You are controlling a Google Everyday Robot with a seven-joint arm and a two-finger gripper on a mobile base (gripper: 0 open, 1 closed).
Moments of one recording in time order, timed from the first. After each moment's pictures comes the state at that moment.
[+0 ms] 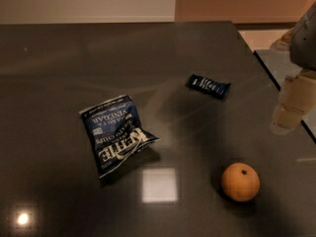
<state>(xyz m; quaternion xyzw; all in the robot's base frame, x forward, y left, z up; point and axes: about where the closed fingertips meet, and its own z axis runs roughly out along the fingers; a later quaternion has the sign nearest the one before) 0.438 -0.217 0.976 -0.60 0.78 -0.03 0.16</state>
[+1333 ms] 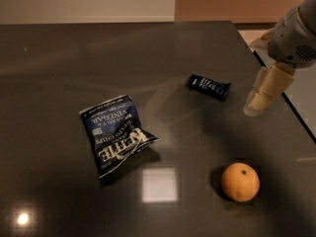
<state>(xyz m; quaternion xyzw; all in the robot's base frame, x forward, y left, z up) 0.497 -0.202 0.951 -0.59 0.77 0.04 0.22</state>
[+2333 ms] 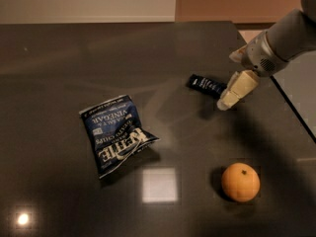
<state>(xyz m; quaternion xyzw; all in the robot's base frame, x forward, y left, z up) 0.576 -0.187 0.886 -0.55 0.78 0.10 0.27</state>
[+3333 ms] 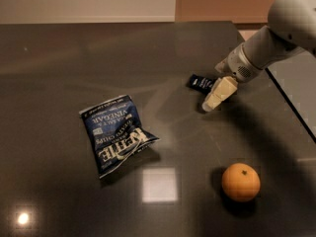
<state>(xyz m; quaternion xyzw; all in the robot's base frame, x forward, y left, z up) 0.619 -0.167 0.832 -0.54 0.79 0.14 0.25</state>
